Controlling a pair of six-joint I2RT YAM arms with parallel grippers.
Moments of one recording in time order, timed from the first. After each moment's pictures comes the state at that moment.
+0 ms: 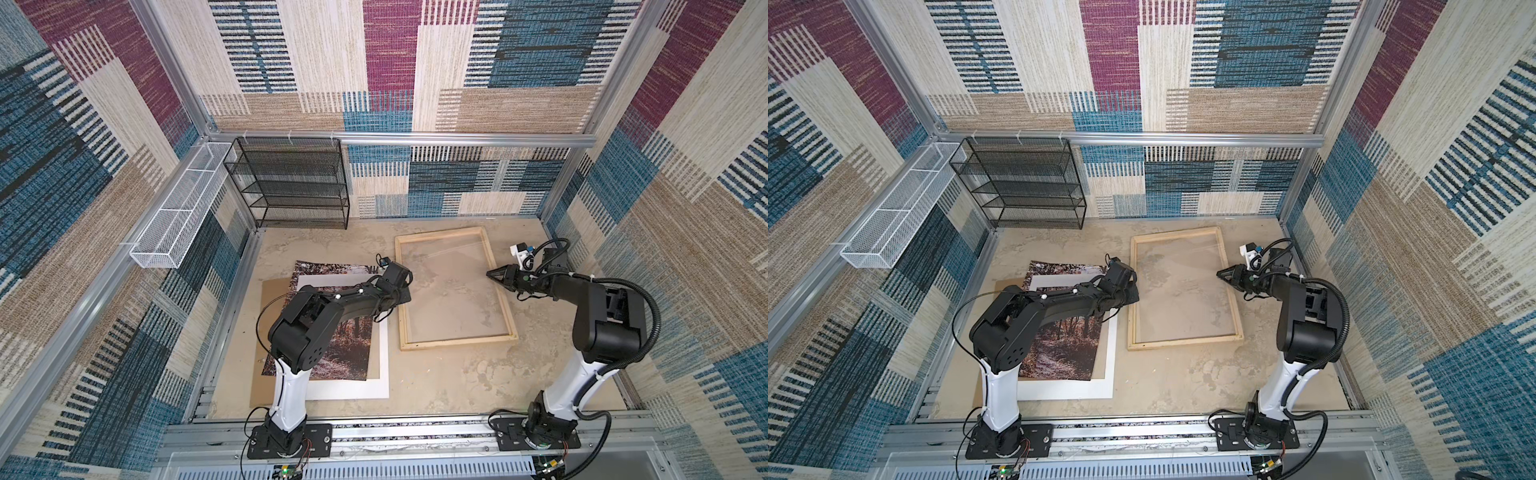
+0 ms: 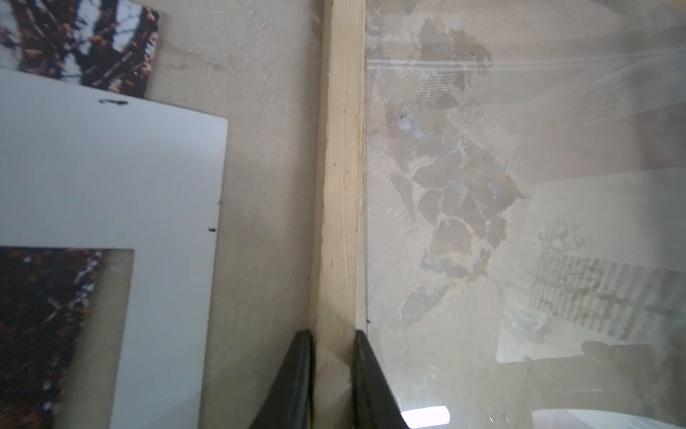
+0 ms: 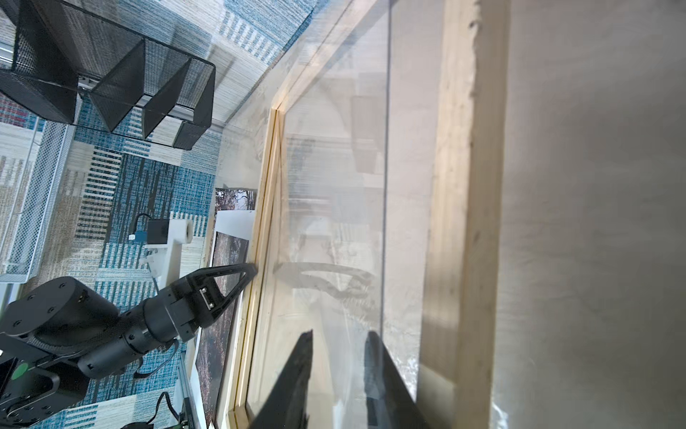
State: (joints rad) left arm -0.66 2.01 1.22 -0.09 -0.13 -0.78; right arm -0.26 1.82 1.01 -0.11 -0.98 0.23
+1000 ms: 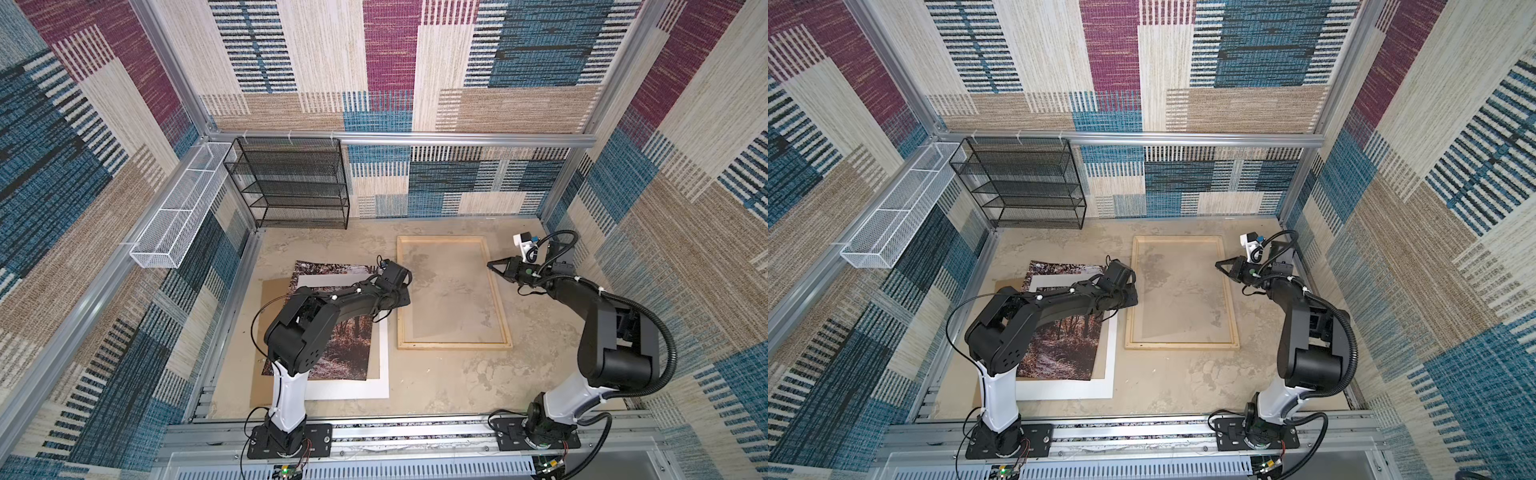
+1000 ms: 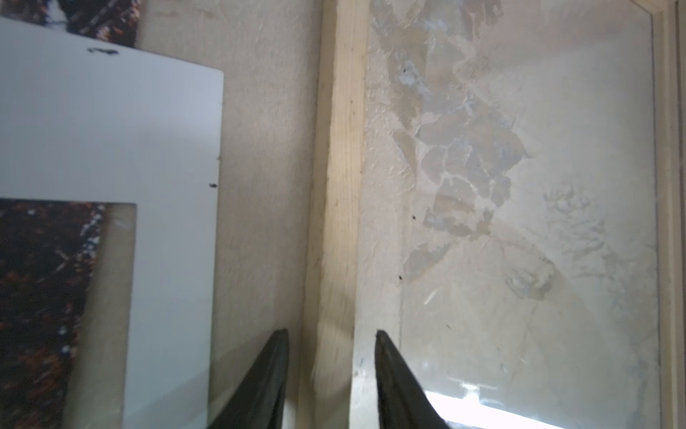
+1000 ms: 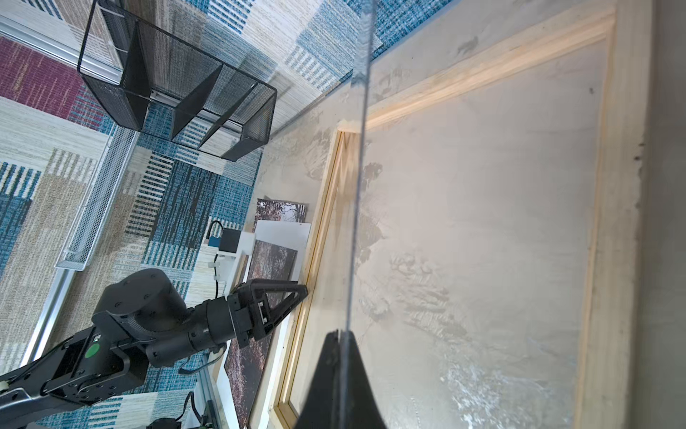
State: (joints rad) left arm -0.66 1.97 1.22 -0.18 -0.07 -0.74; right arm -0.23 1.64 0.97 -0.05 -1.01 0.35
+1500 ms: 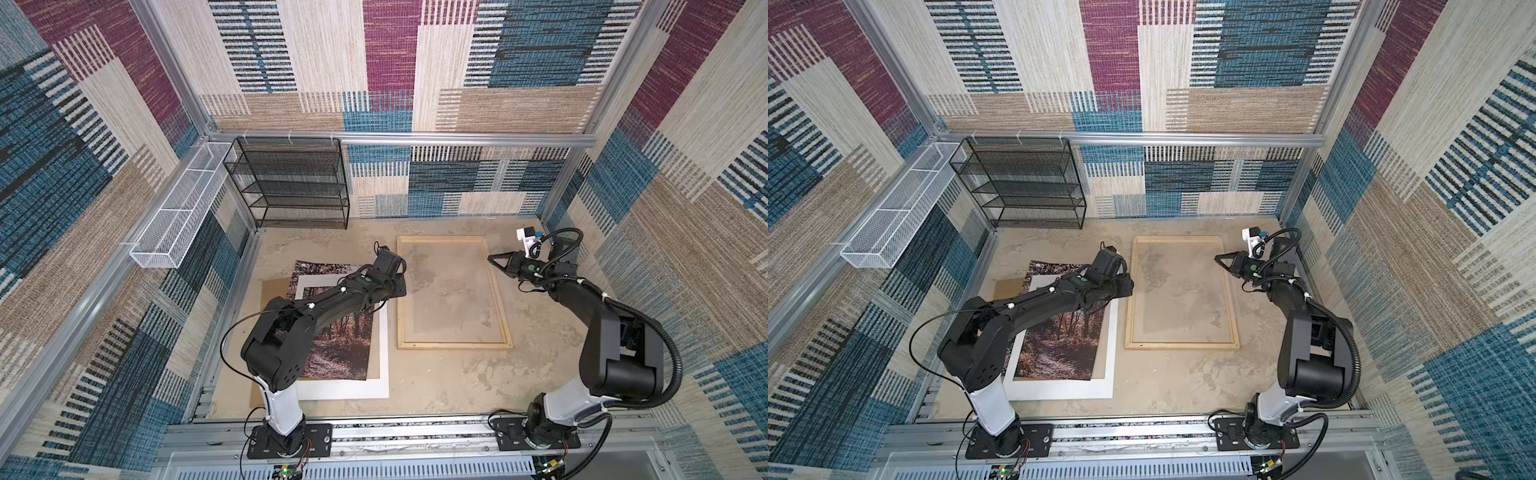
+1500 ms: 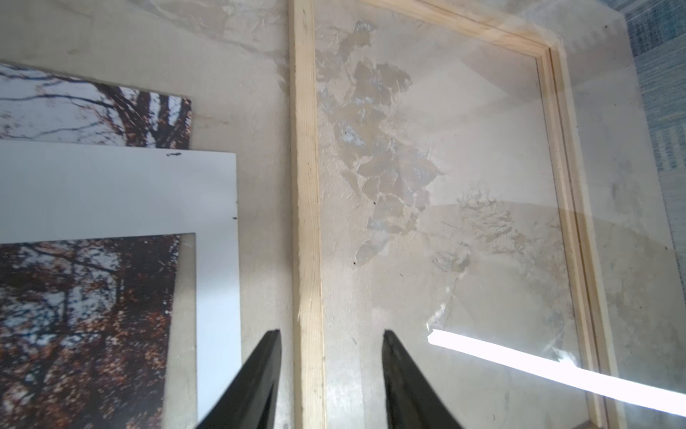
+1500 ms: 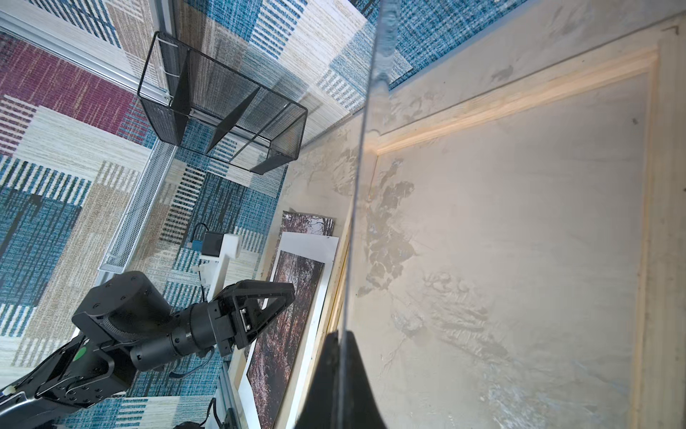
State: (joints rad) left arm -0.63 1.81 1.25 -0.29 -0.07 -0.62; right arm -0.23 1.58 0.95 0.05 -1.05 0.50
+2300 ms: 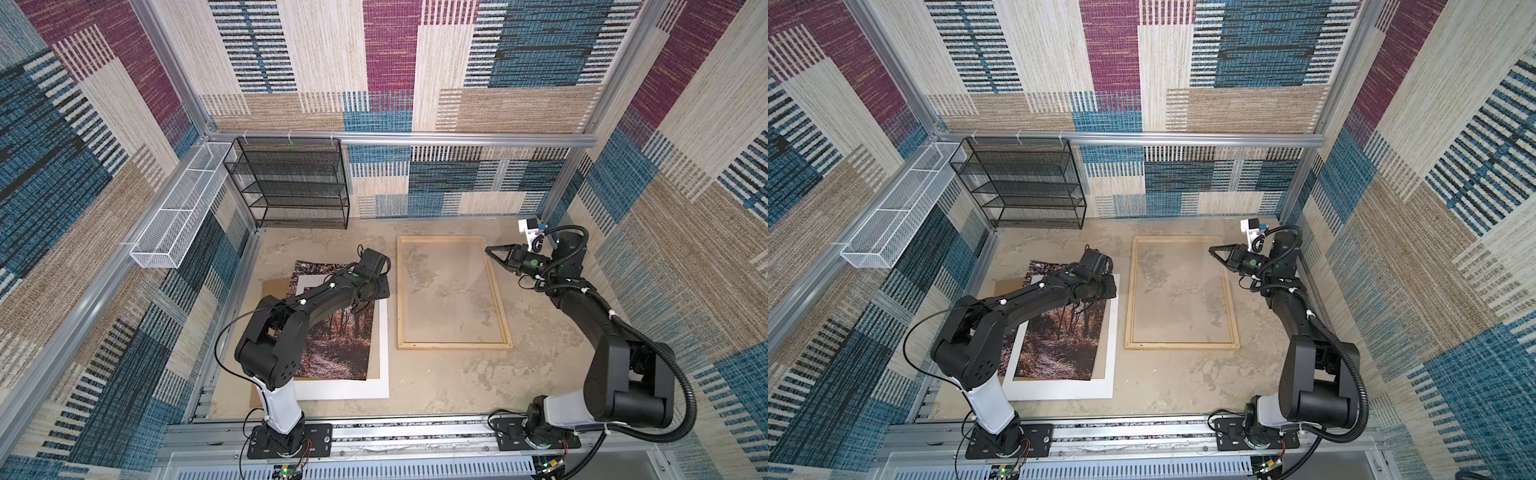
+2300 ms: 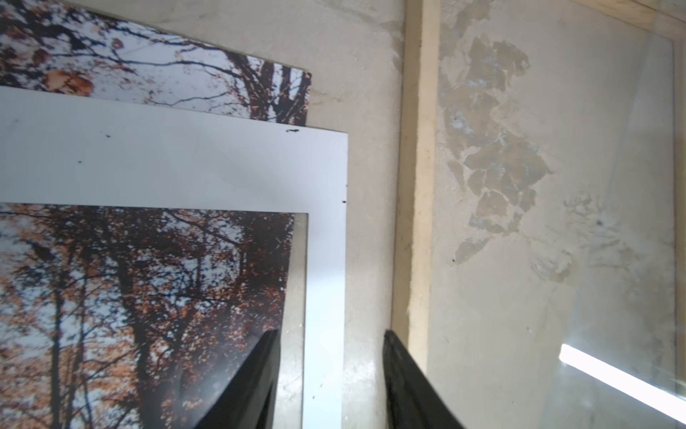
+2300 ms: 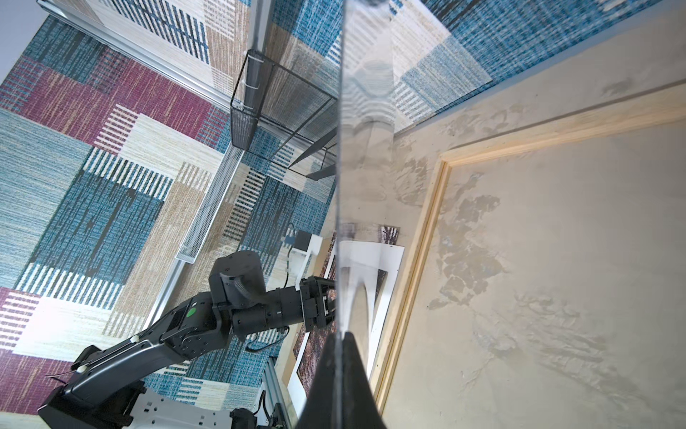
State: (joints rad) left arm -0.53 1.80 1.21 -0.39 -0.07 -0.60; right arm -0.16 1.43 0.91 0.20 -1.12 0.74
